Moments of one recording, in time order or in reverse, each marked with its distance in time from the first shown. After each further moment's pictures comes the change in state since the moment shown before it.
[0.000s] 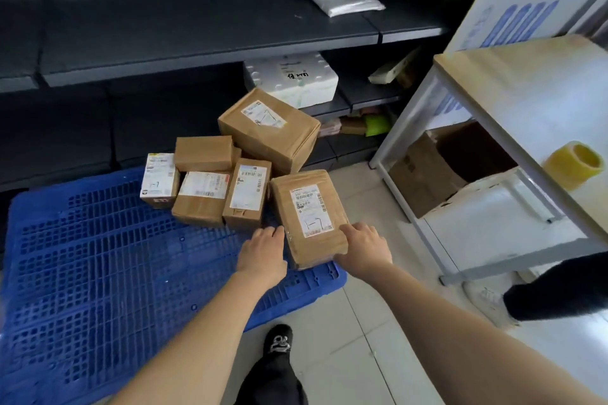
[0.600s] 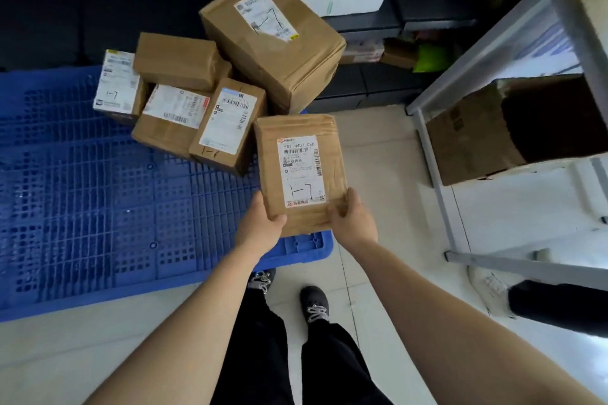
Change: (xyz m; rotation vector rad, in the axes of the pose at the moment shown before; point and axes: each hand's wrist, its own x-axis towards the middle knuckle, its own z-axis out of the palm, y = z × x) left_hand 0.080 0.044 0.082 -0.914 -0.035 -0.617; right_hand 0.106 0.053 0.067 0.479 -0.133 0.119
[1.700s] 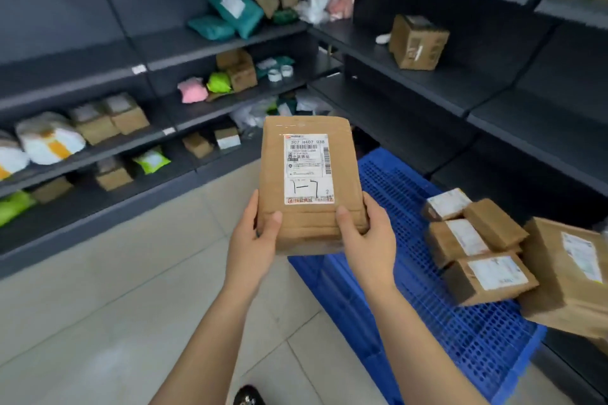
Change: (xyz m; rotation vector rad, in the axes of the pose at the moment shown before) left_hand -0.395 -0.201 -0.153 -0.984 1.278 0.157; right_hand -0.368 -0.183 0.093 0.246 -0.423 -1.142
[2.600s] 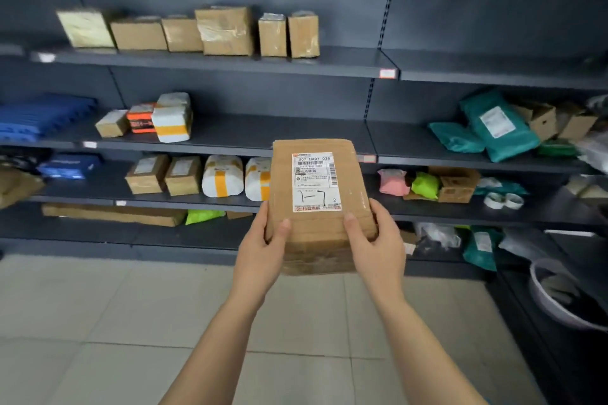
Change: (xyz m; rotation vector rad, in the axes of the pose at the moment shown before) left_hand 0.261 0.020 -0.403 -0.025 0.625 0.002; right_hand 0.097 -0.234 0.502 0.063 -0.495 -0.392
